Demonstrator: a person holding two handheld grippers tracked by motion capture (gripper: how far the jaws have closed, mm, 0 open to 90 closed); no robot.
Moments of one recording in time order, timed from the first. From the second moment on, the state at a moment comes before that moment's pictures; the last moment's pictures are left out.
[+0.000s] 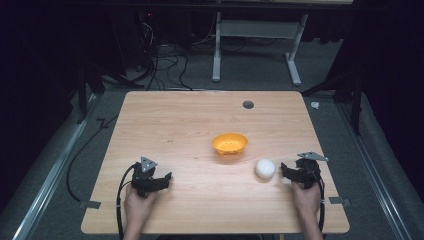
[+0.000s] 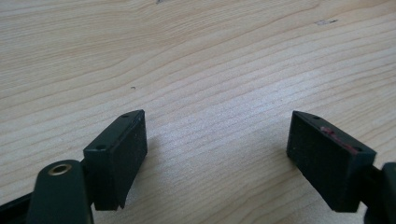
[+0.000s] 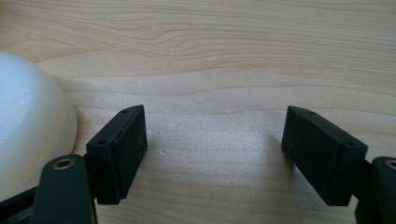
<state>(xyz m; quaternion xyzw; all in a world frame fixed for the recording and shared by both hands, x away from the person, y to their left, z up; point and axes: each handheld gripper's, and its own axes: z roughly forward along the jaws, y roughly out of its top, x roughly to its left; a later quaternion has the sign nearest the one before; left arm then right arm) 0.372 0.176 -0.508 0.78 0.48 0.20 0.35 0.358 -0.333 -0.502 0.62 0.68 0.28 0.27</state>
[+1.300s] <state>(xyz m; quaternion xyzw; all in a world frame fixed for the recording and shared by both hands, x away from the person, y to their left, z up) 0.372 0.176 -0.507 0.78 0.48 0.20 0.35 0.354 -0.341 -0.499 0.62 0.67 0.32 0.25</state>
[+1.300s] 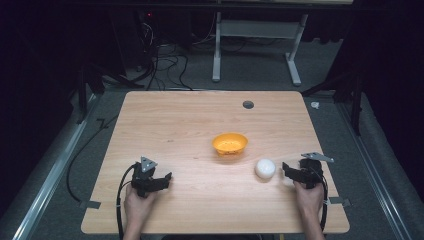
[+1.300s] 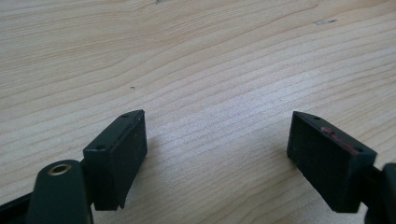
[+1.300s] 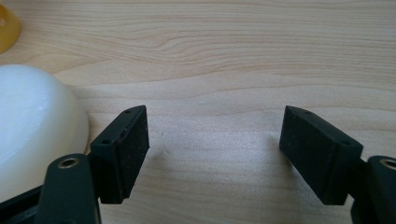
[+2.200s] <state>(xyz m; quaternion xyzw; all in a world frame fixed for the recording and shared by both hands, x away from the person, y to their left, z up) 0.372 0.176 -0.508 0.78 0.48 0.20 0.35 0.314 -0.313 -0.489 0.57 0.71 0.35 0.23</state>
